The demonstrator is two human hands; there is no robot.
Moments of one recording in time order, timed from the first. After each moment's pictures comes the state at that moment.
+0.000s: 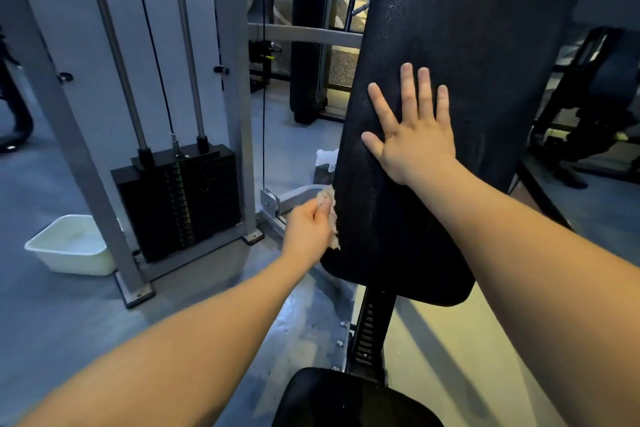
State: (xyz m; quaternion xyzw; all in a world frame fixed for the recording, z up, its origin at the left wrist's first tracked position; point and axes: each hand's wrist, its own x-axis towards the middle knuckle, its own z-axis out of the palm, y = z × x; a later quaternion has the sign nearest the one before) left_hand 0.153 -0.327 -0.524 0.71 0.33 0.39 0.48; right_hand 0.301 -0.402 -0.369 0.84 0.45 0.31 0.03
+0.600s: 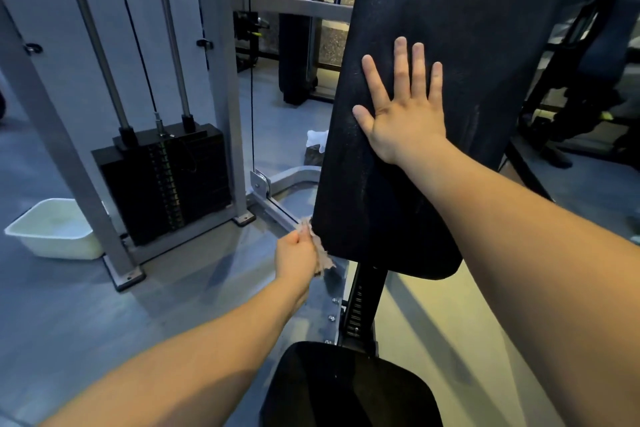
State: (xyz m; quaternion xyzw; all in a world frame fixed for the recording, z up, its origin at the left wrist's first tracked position) left_hand 0.142 -0.358 -0.602 0.54 0.42 0.33 0.66; right_hand 0.298 -0.402 -0.379 0.84 0.45 0.30 0.00
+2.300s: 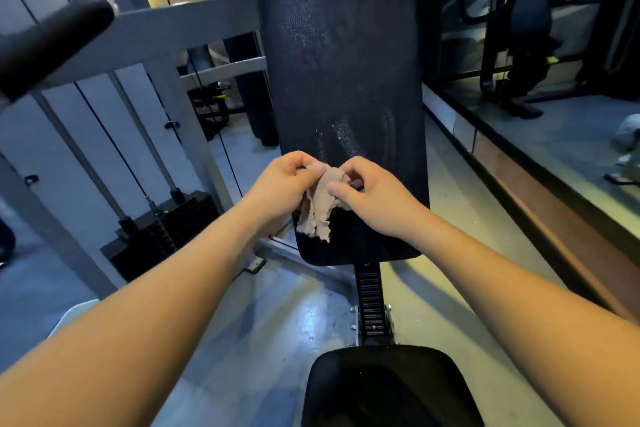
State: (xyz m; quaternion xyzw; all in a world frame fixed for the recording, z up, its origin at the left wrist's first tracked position) left_hand 0.130 -0.382 -0.391 0.82 0.16 0.24 0.49; right_hand 0.239 -0.526 -0.421 0.73 0.47 -0.05 -0.49
